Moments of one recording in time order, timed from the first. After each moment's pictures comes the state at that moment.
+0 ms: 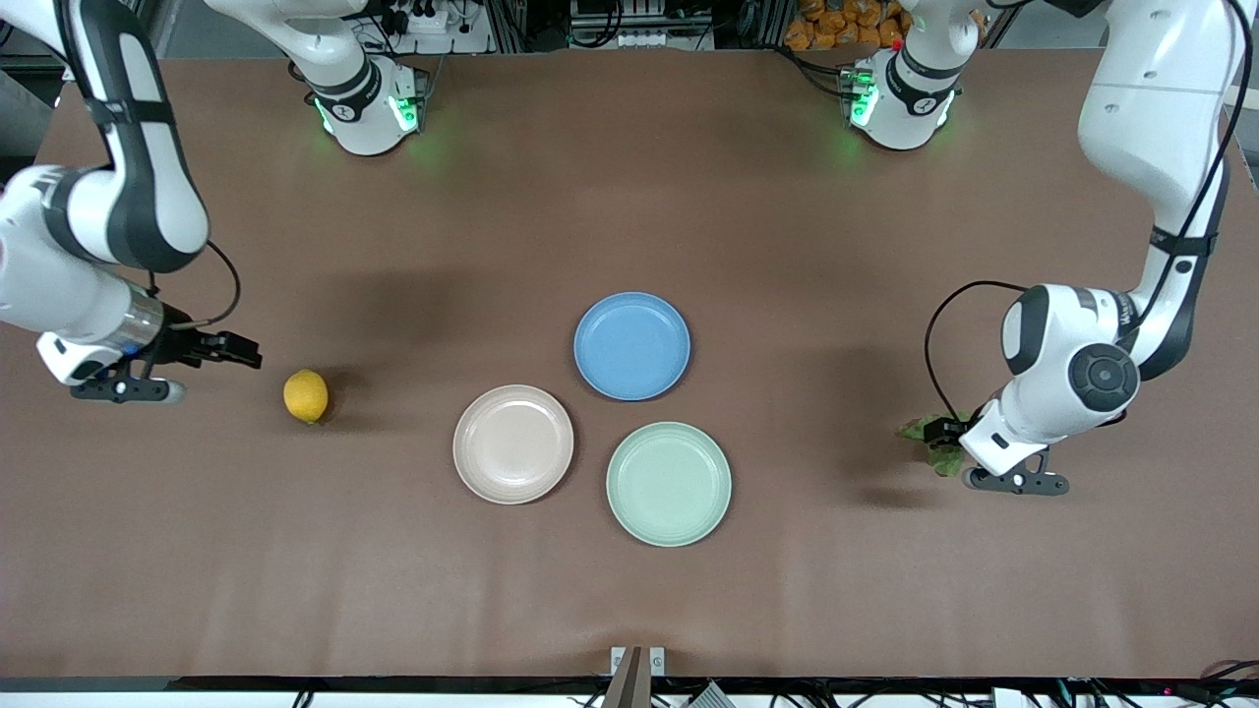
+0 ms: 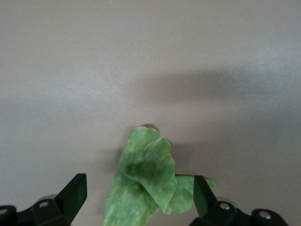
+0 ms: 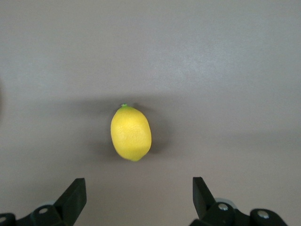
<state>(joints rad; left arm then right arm) 0.11 0.61 -0.19 -1.75 0.21 2.37 -0.08 -0.01 0.19 -0.12 -2.04 0.08 2.19 -0.12</state>
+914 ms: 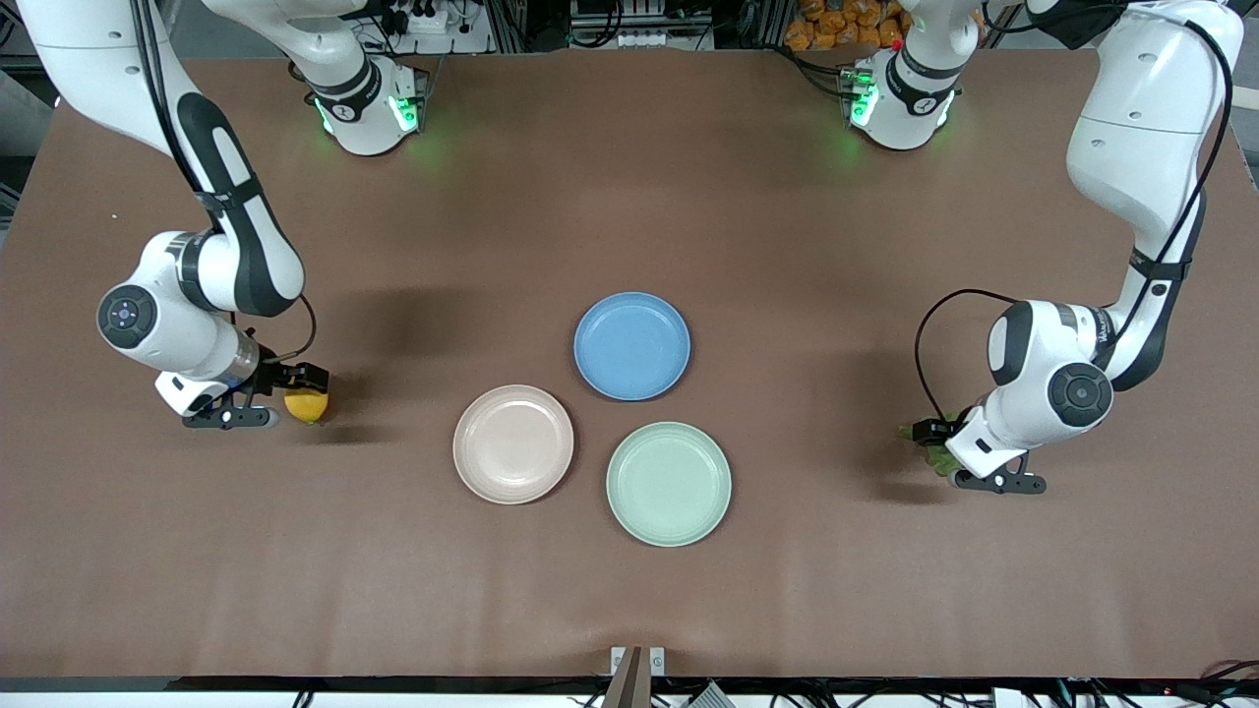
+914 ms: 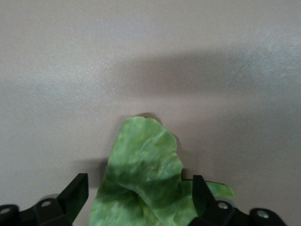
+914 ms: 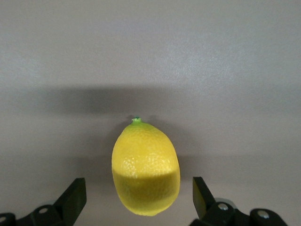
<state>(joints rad) 0.12 0.69 -0.18 -1.74 0.21 2.37 -0.08 0.05 0.40 -0.10 -2.10 0.08 2.45 -0.12</state>
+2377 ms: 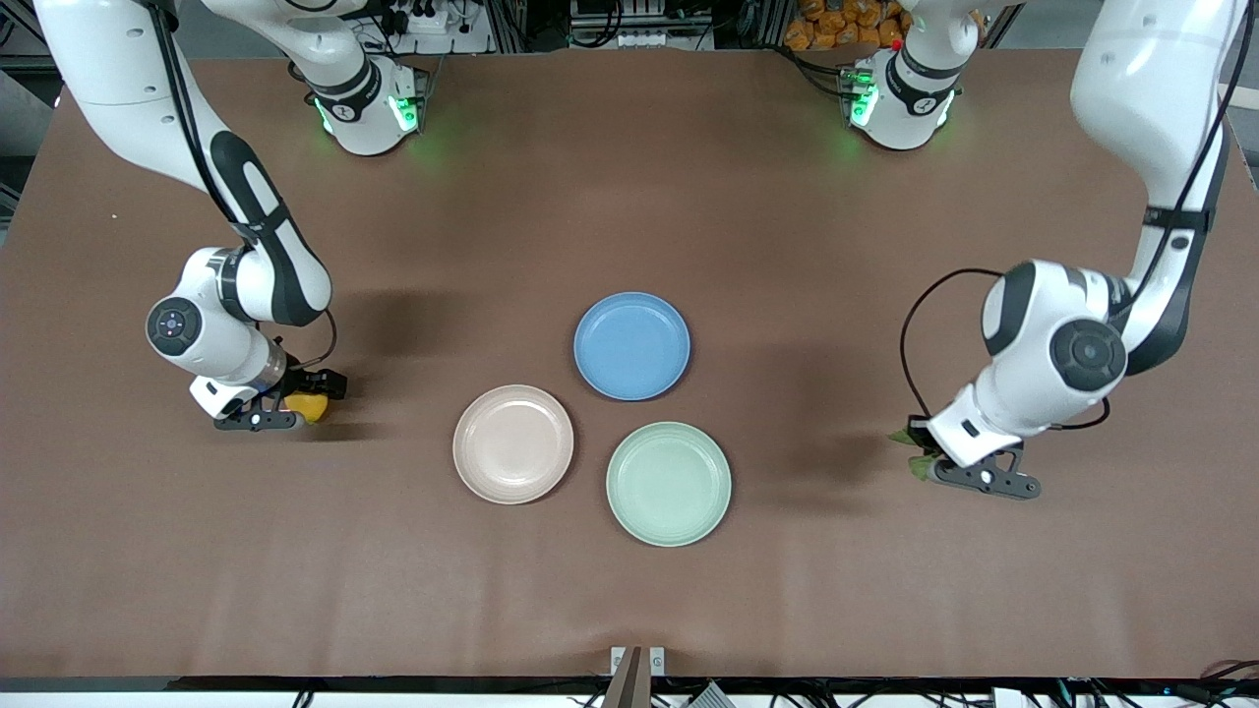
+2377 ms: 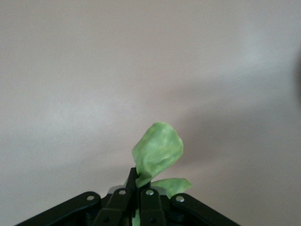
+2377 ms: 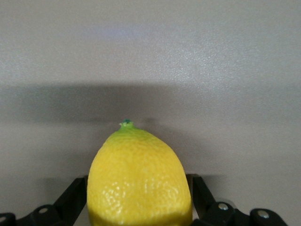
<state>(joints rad) 0.11 0.51 -0.34 -1.68 0.22 2.26 -0.05 0.06 0.50 -0.10 -2.13 0.08 2.60 -0.12</state>
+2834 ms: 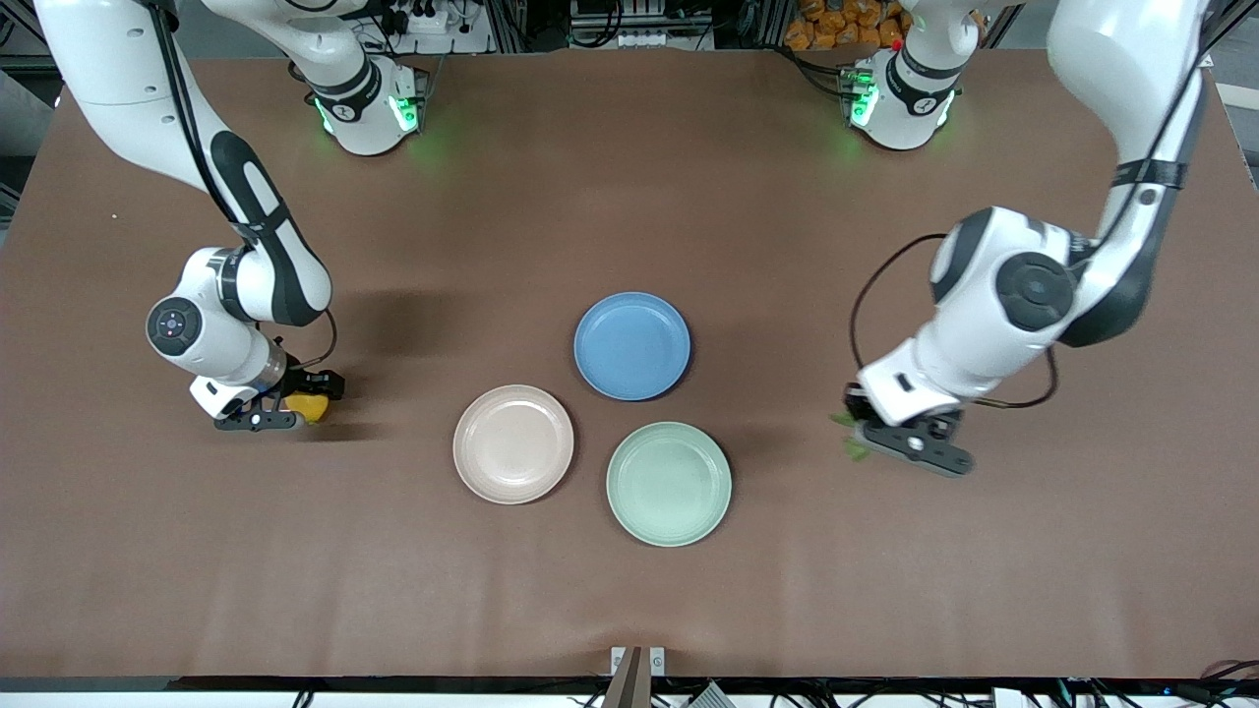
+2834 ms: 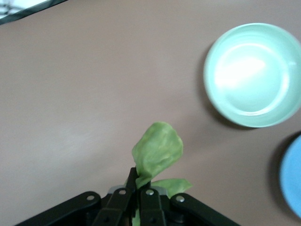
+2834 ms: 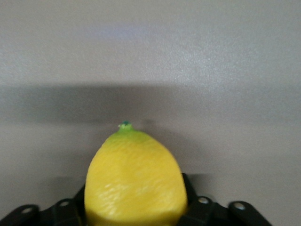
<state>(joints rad) 0.10 0.47 -0.50 -1.65 0.22 2.22 -0.05 0.06 0.50 -0.10 -2.13 0.08 2.60 -0.12</state>
